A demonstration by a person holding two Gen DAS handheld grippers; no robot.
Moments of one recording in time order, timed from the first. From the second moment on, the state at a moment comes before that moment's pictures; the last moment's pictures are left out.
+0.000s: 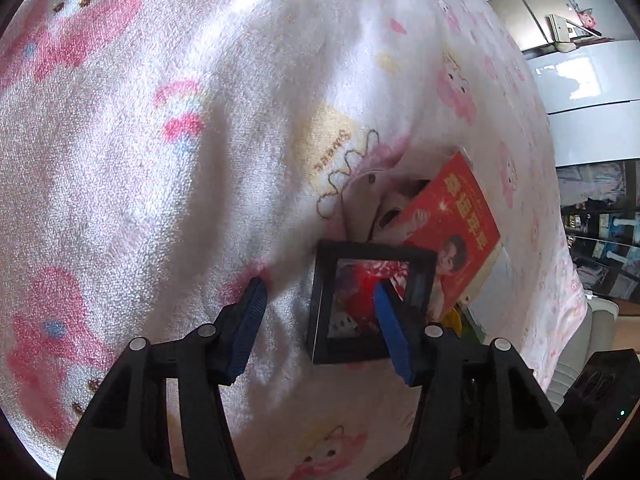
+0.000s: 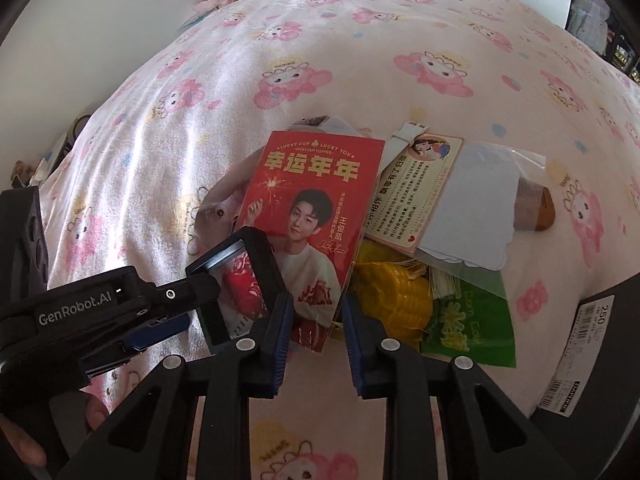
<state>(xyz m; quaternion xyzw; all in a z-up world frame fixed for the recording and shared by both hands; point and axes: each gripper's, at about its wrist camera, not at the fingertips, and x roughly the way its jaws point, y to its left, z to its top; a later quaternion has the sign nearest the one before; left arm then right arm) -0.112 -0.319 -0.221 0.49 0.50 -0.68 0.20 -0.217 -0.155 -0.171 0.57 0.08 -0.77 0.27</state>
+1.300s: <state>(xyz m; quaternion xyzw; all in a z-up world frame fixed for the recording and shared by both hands) -0.112 -0.038 -0.060 0.49 0.26 -0.83 -0.04 -0.098 0.096 -0.018 0.44 -0.01 -0.88 0.17</state>
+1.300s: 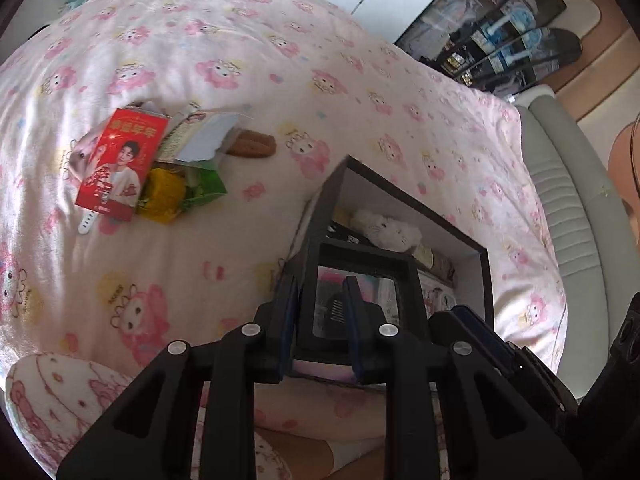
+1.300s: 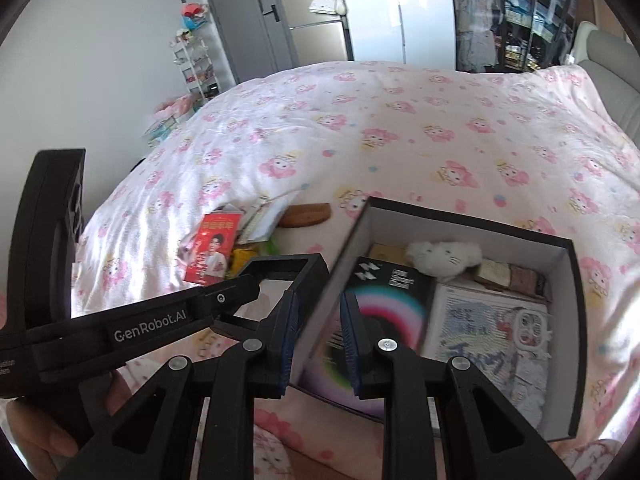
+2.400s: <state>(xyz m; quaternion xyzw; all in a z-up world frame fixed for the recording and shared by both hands) -0.148 0.061 -0.133 0.59 0.16 -0.79 -0.07 -0.119 0.240 -0.117 0.52 -0.16 -0.84 0.07</state>
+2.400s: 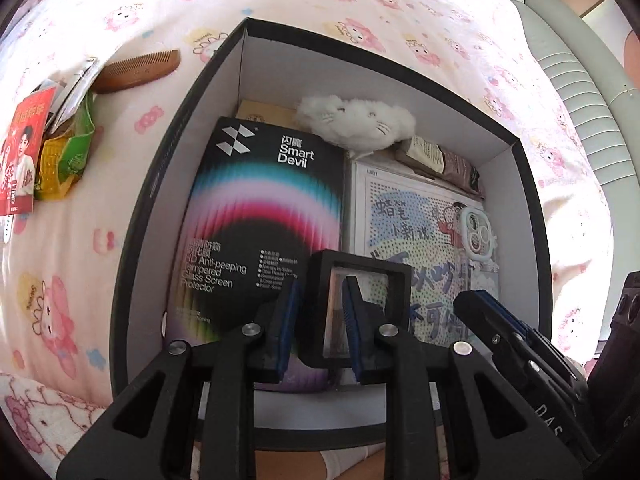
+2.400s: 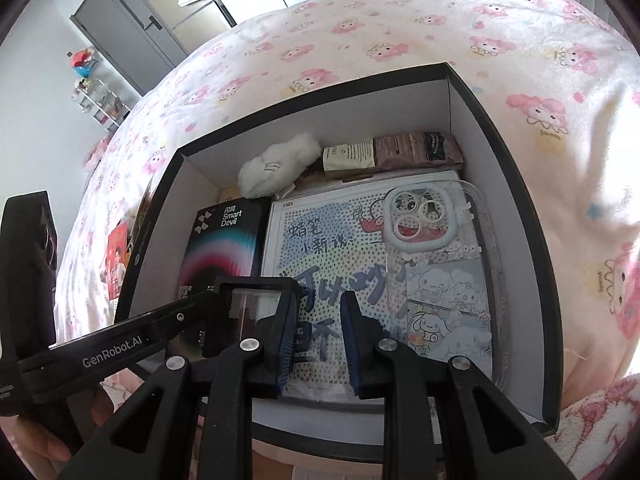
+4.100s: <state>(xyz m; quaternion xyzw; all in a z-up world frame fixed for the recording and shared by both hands) -0.042 0.027 -0.012 0.46 0.07 -0.88 -0.09 -0.055 0.169 -0.027 0.44 -0.05 -0.89 0.10</state>
